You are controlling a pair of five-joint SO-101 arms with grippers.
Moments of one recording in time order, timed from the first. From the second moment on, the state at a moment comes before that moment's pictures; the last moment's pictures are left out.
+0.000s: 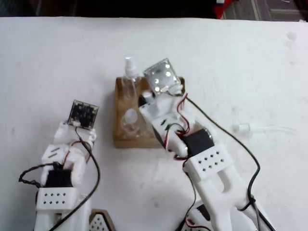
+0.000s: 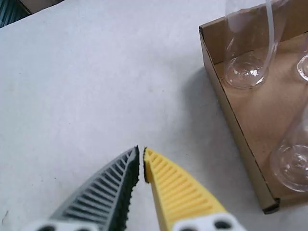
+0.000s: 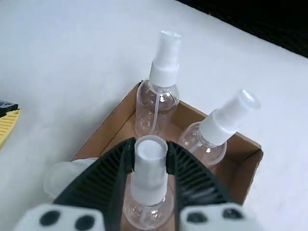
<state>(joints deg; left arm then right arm) -8.1 -74.0 86.5 33.2 -16.9 -30.5 -40.9 42.5 39.3 9.5</state>
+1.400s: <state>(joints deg) -8.1 -74.0 86.5 33.2 -16.9 -27.5 -69.9 78.1 13.3 4.9</state>
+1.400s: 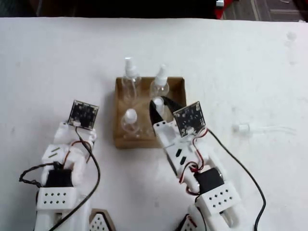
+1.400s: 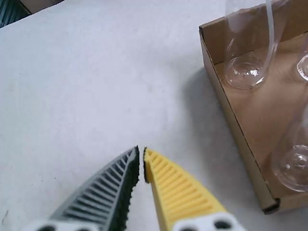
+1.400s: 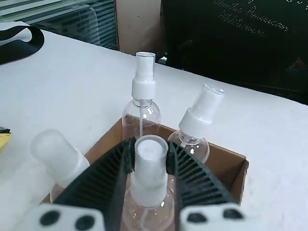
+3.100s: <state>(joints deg) -8.1 -74.0 91.7 27.0 -22.8 20.3 -30.2 32.1 56.9 29.2</state>
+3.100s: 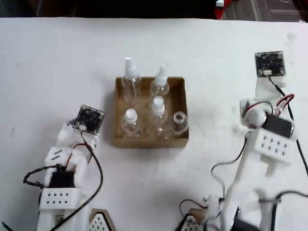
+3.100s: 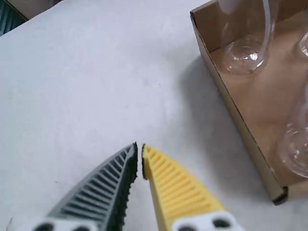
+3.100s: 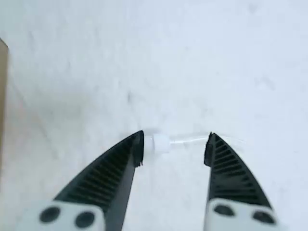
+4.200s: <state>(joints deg) -8.0 -74.0 92.0 24.9 -23.5 23.6 3.1 31.6 48.0 96.8</state>
